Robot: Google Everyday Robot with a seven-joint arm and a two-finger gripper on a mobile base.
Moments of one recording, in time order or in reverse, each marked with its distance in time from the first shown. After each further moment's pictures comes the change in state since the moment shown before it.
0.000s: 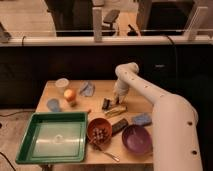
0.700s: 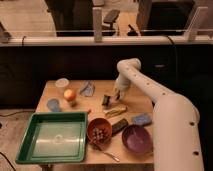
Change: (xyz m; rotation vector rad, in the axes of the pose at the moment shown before) arm 0.009 -0.010 -0.032 0.031 0.003 -0.006
